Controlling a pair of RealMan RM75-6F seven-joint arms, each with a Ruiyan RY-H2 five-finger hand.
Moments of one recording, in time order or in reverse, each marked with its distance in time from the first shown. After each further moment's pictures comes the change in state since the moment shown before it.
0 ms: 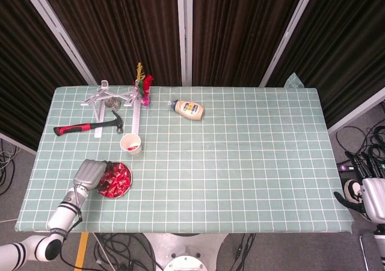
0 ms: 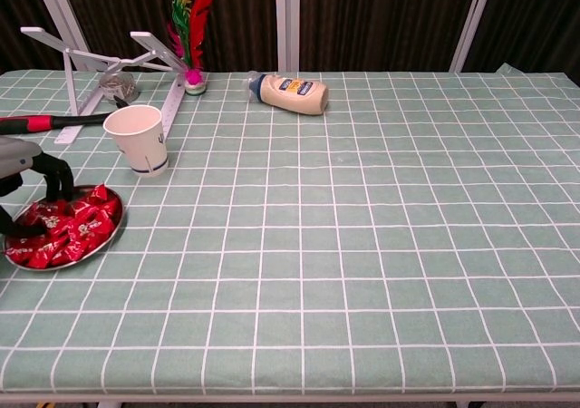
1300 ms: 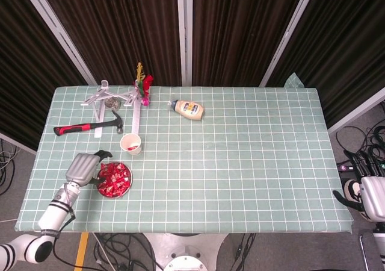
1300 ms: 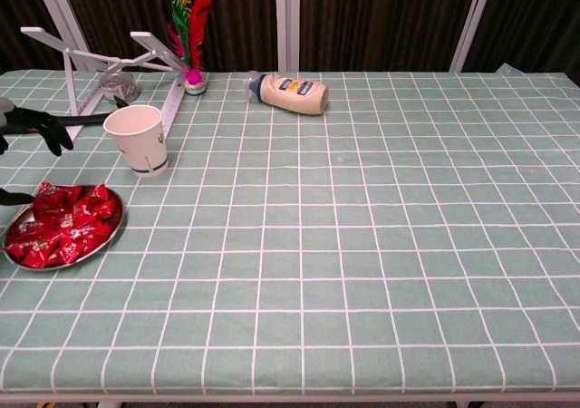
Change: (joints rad) left arm 0.018 0.060 -0.007 -0.013 0.115 0.080 -0.198; right arm 0.005 -0.004 0.003 0.009 -0.002 -0.004 0.007
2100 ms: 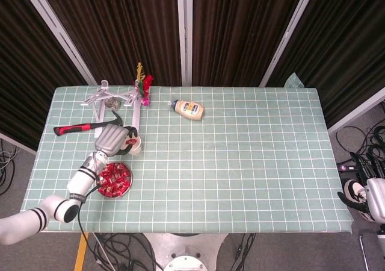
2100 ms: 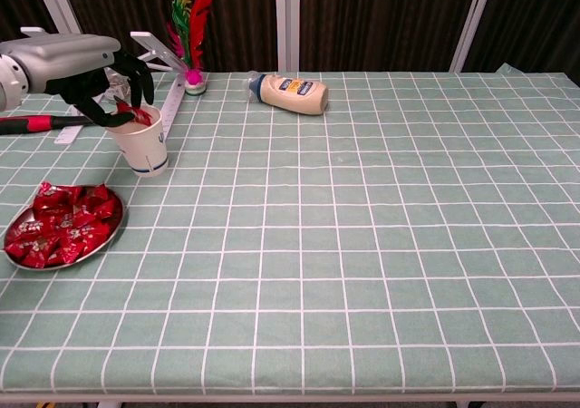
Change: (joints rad) left arm -0.231 -0.117 -0.155 0.207 0.026 -0.162 -0.081; right arm -0.009 -0.008 -0.001 0.025 0.028 -0.010 0.019
